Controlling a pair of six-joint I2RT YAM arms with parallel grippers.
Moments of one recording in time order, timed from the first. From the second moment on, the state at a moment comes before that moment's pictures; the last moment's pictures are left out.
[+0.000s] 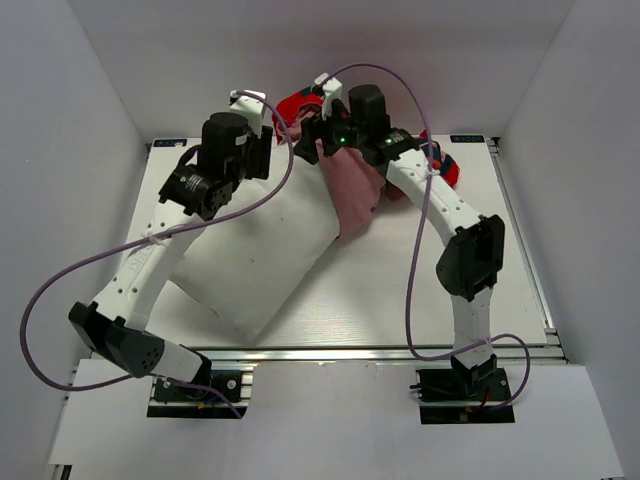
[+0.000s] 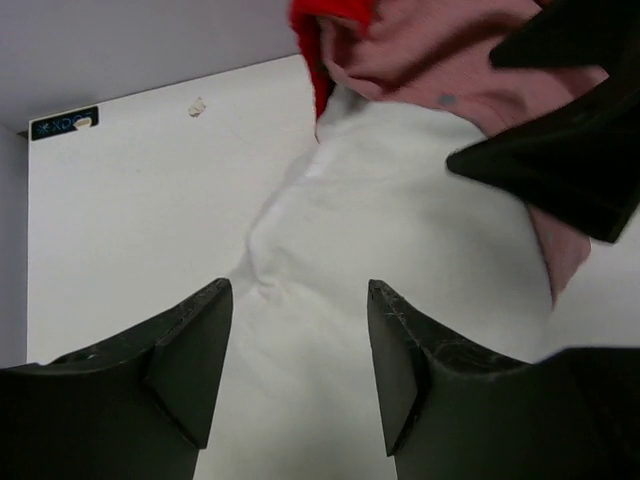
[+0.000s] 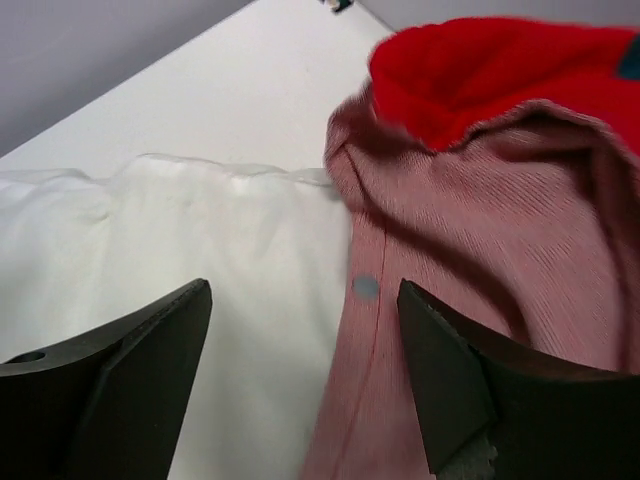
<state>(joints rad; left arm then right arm) -0.49 1.45 1.68 -0.65 -0.35 -0.02 0.57 2.07 2.08 -0.33 -0.46 -0.02</state>
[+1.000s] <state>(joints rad) -0.32 1.26 1.08 -0.49 -0.16 -0.14 0.76 2.19 2.04 -0.32 -0.01 -0.20</state>
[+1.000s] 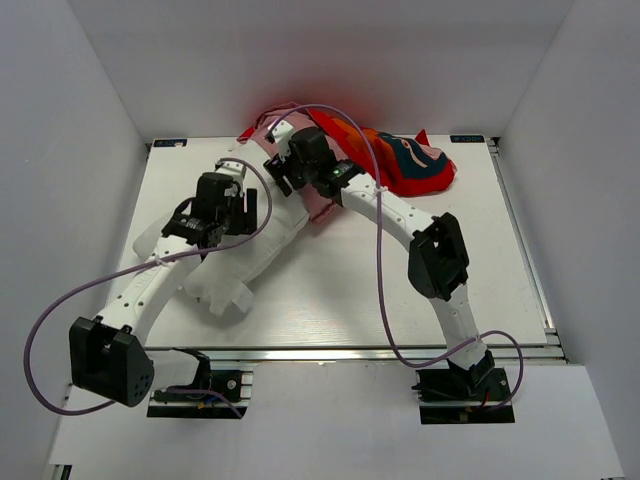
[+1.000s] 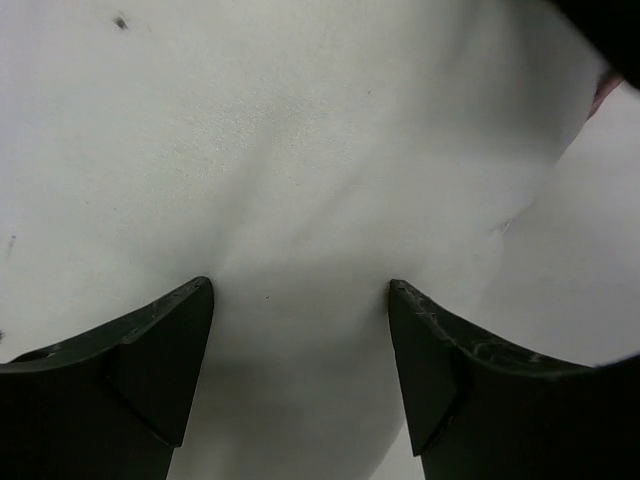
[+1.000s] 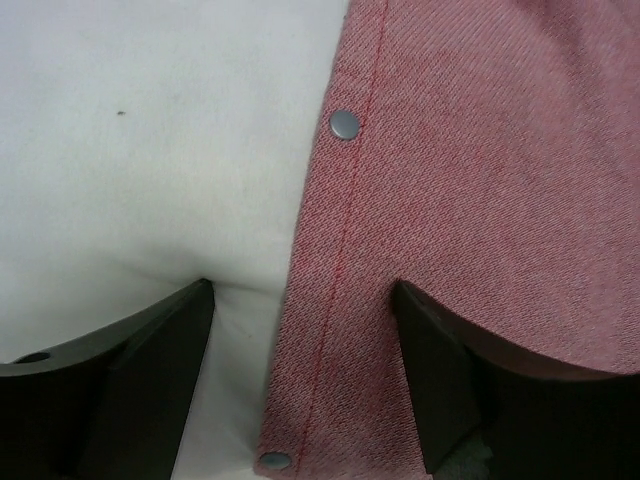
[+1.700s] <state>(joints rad) -0.21 1.37 1.01 -0.36 0.08 -0.15 0.73 2.16 1.98 -0.35 -0.11 -0.29</state>
